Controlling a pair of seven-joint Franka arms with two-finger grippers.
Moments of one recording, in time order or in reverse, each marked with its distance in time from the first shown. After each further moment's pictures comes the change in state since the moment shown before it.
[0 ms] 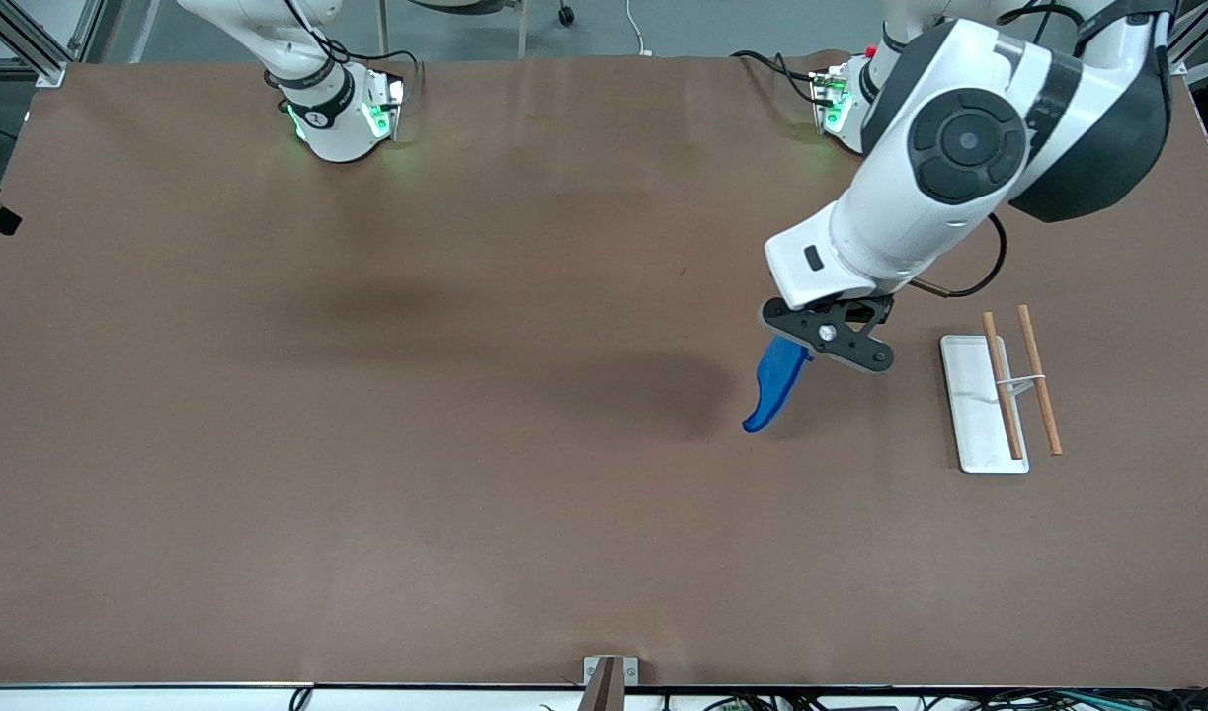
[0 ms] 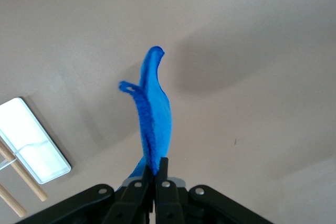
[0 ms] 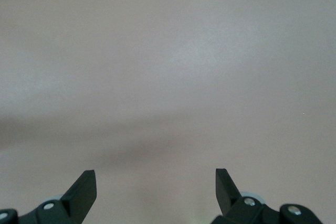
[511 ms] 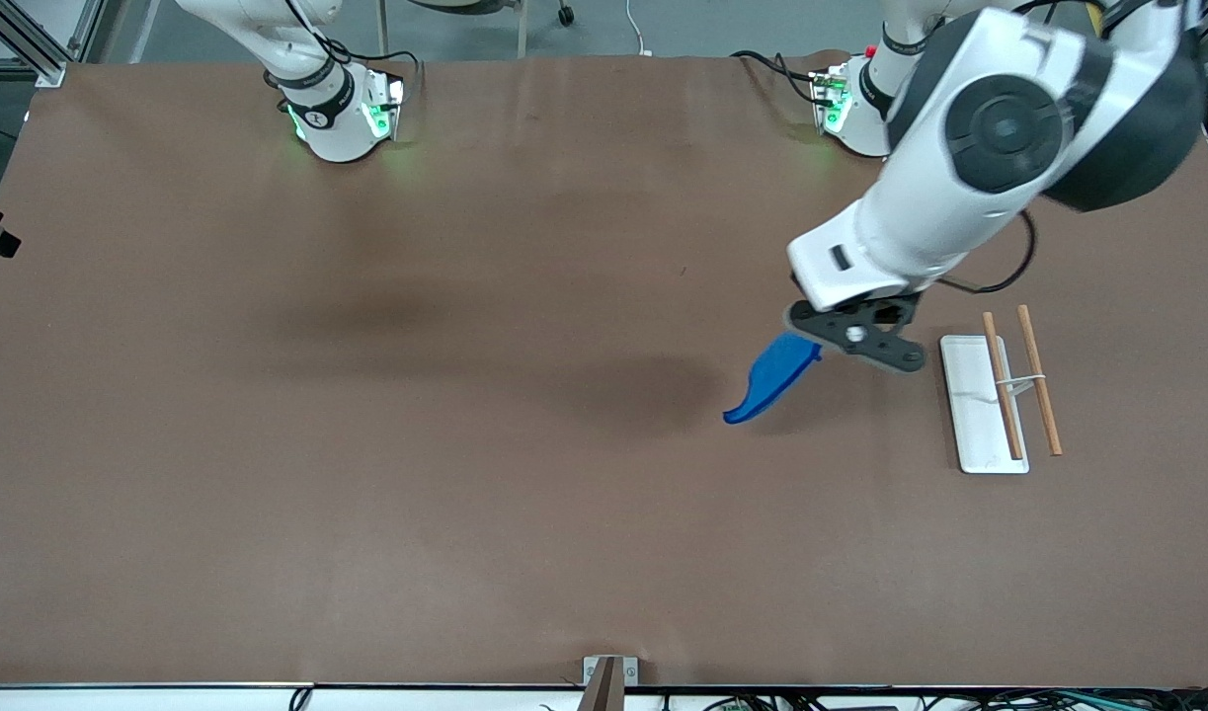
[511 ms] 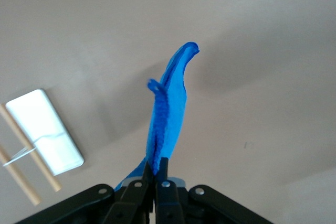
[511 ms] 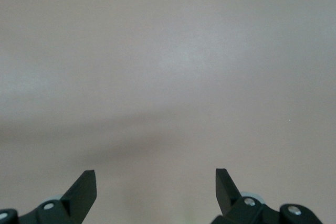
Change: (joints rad) left arm 0.068 -0.054 0.017 -0.001 0.007 -0.039 -0.004; right arm 0.030 0.032 0.004 0.018 -0.064 0.018 0.012
